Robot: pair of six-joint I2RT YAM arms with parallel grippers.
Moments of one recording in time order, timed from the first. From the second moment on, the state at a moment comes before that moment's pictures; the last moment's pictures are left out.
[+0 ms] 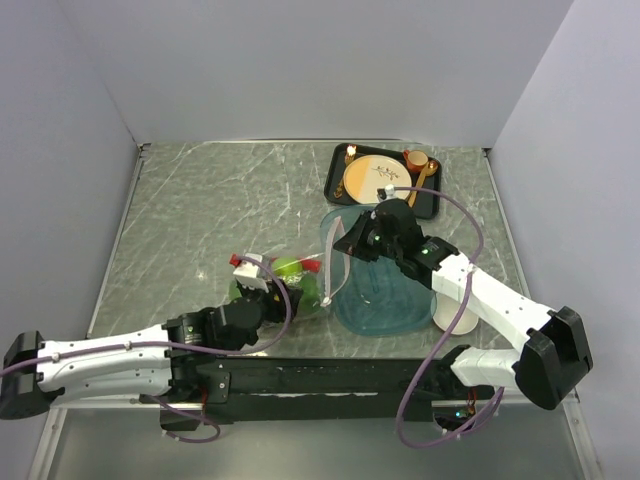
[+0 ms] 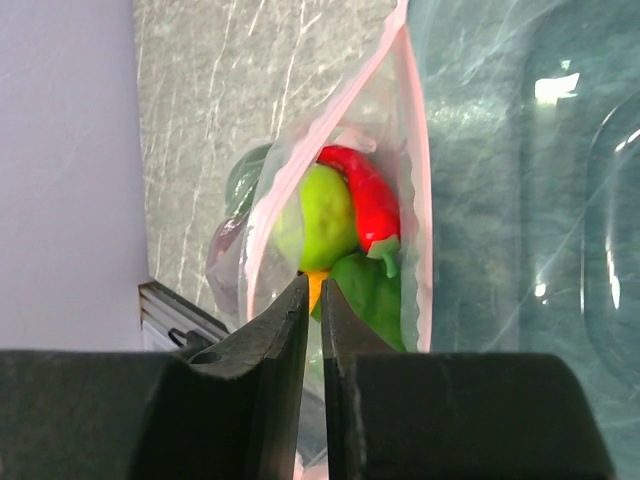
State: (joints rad) left arm -1.27 0.78 0.50 -0.07 -0.73 -0.68; right arm 0.62 1.23 0.91 -0.26 -0.10 0.92
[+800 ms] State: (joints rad) left arm -1.48 0.90 0.38 0.06 -0.81 -0.83; right arm 0.66 0.95 0.74 -0.35 -0.02 0.91
